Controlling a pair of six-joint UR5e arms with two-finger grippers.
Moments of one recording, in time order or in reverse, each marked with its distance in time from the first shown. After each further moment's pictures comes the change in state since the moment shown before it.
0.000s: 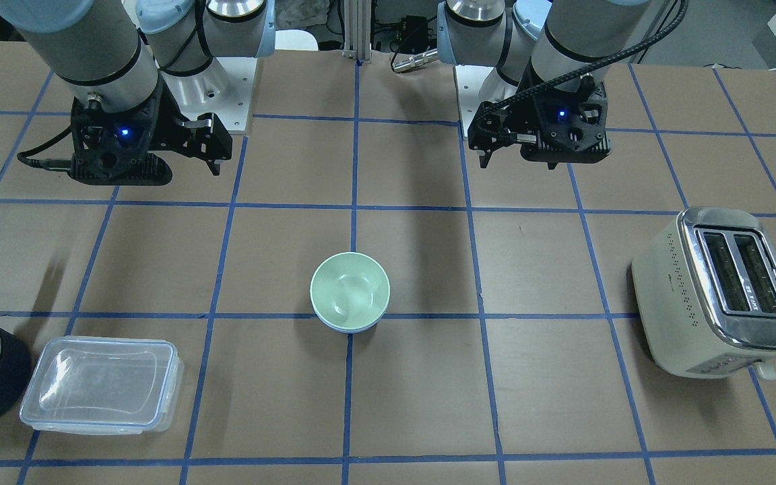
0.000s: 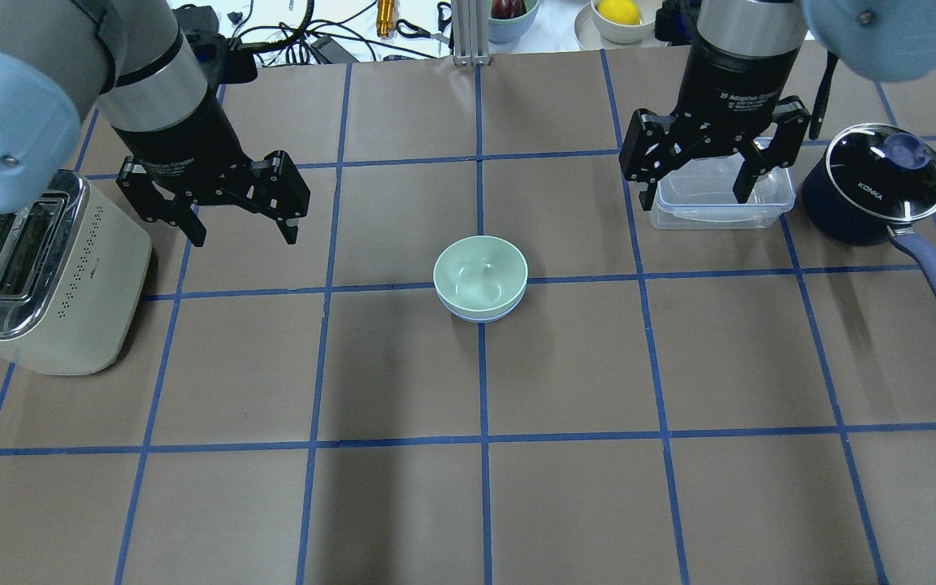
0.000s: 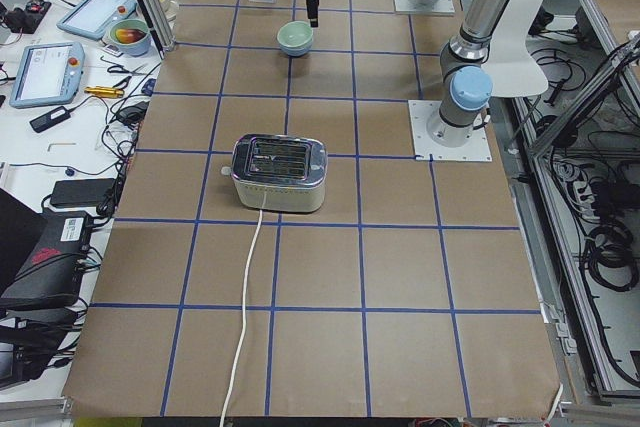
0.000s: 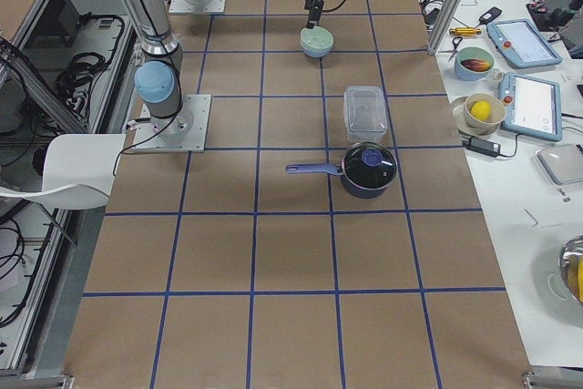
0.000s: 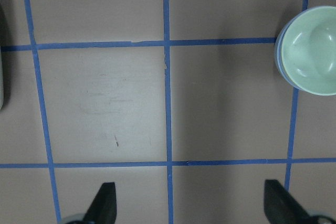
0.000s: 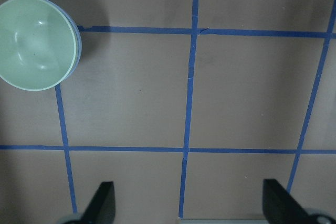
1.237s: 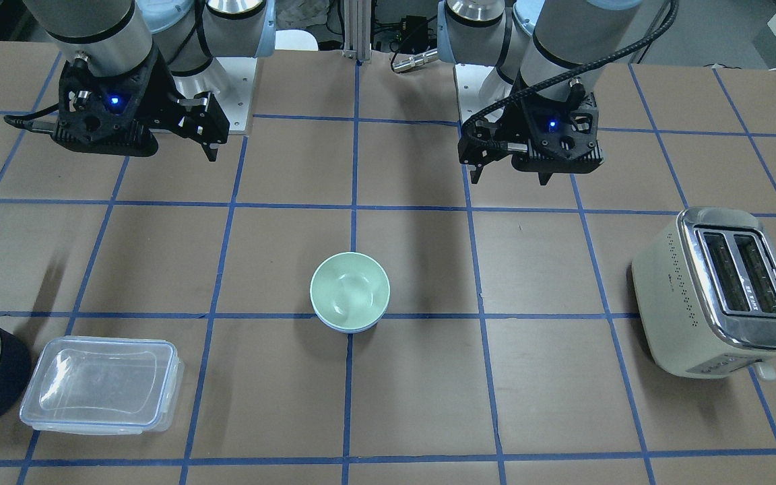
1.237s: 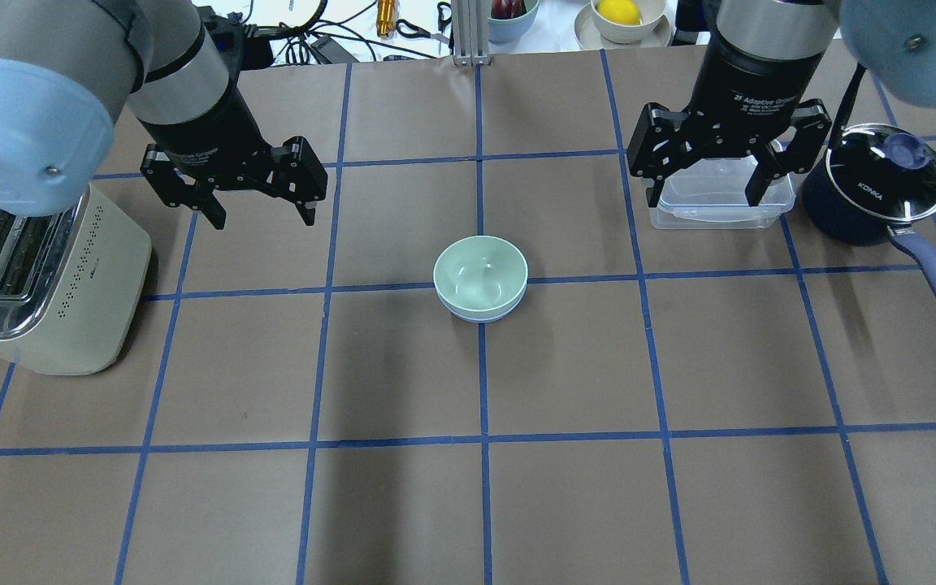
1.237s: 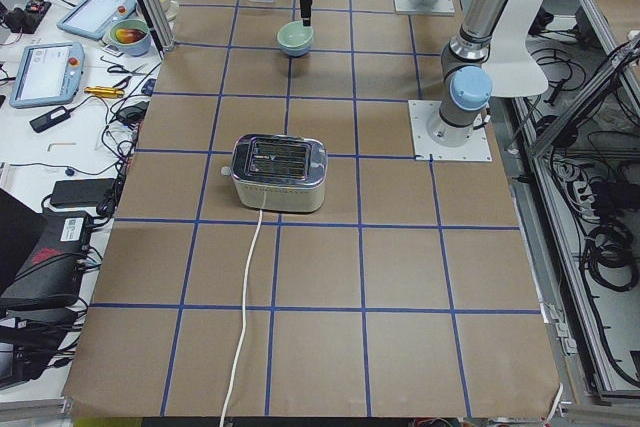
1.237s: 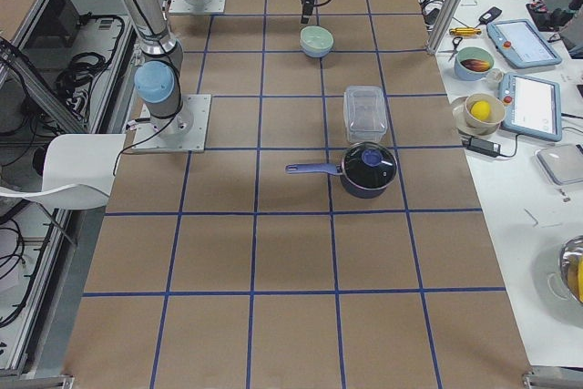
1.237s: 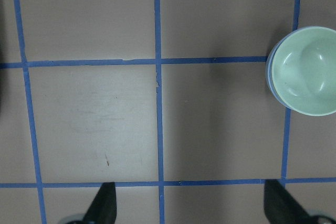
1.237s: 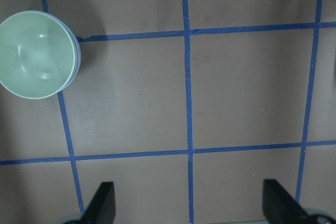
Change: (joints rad) left arm -0.022 -0.015 -0.004 0.092 -0.007 -0.025; right arm -0.002 -0.050 0.020 -0.017 0.011 0.074
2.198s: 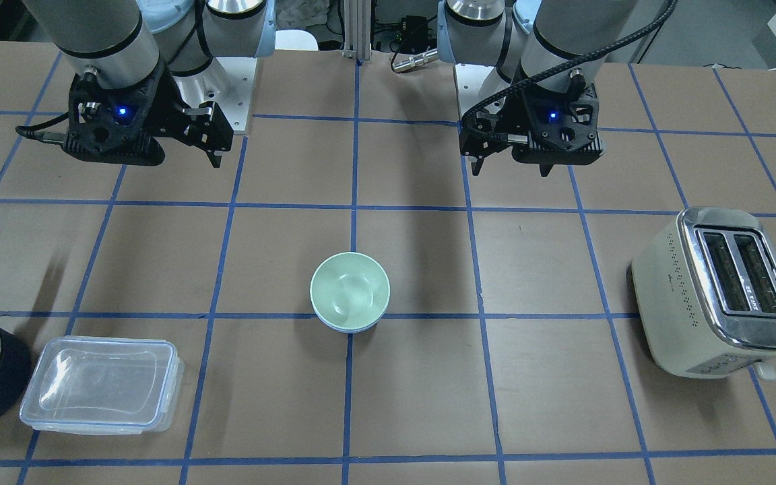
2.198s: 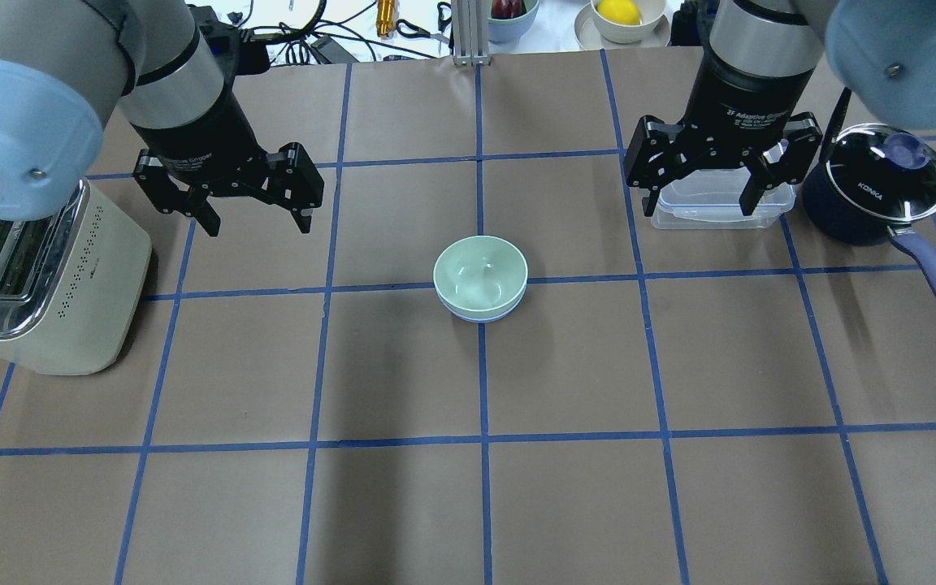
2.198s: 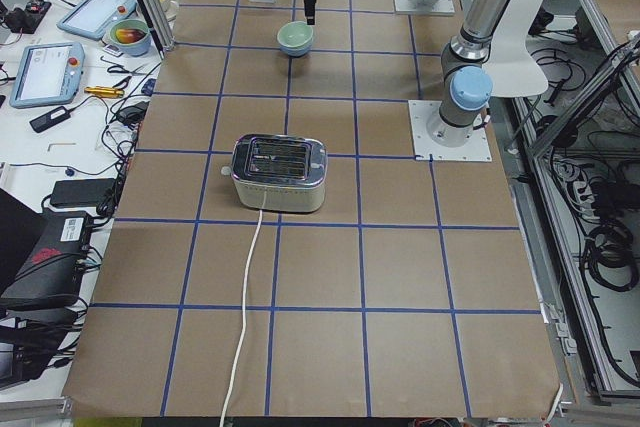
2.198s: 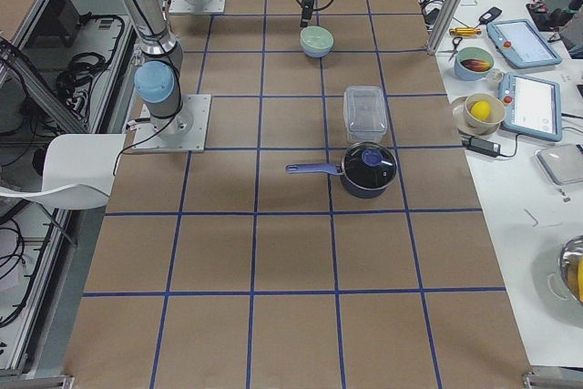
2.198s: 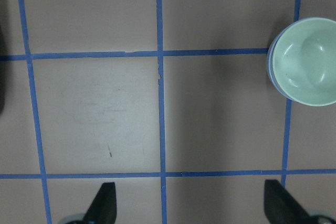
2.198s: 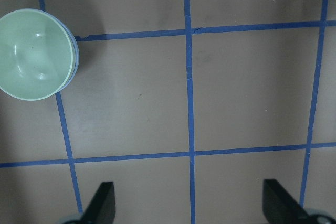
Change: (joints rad) left arm -0.002 0.011 0.000 -0.031 0.006 0.000; right arm 0.001 -0.008 0.035 -0.032 -0.002 0.006
